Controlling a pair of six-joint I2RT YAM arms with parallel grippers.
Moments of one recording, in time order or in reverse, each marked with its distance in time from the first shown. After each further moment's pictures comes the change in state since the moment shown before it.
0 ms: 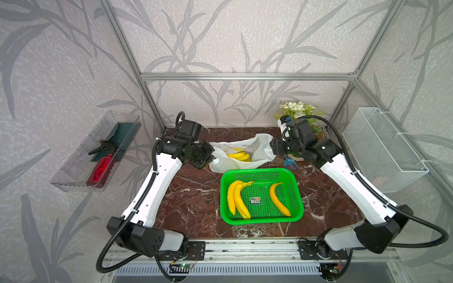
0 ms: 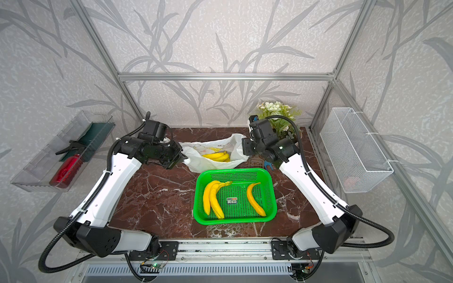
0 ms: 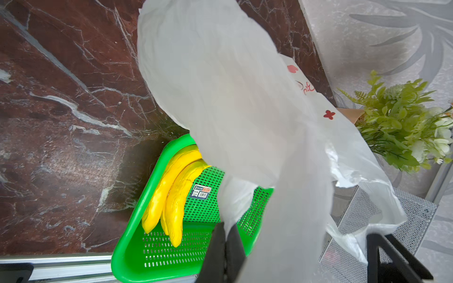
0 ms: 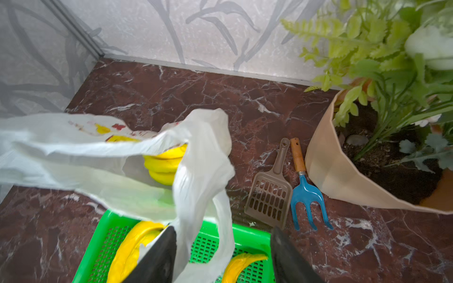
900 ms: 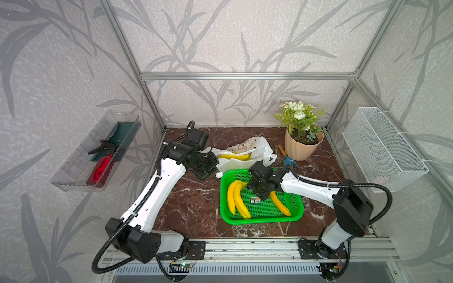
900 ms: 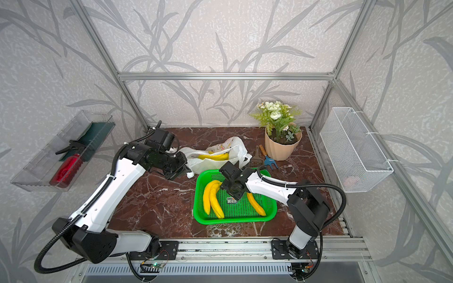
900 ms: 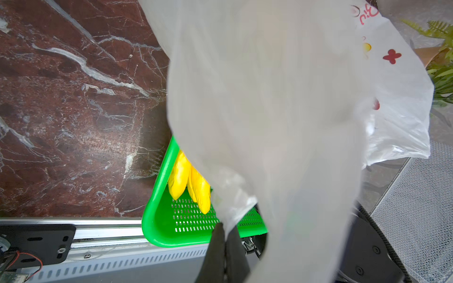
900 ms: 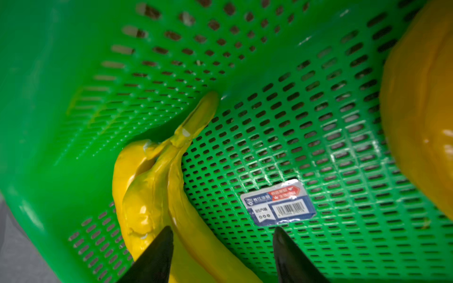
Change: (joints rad) left arm -0.098 -0.047 -0.103 -0.060 0.021 0.050; right arm 0.221 0.290 -0.457 0.299 -0.175 1.216
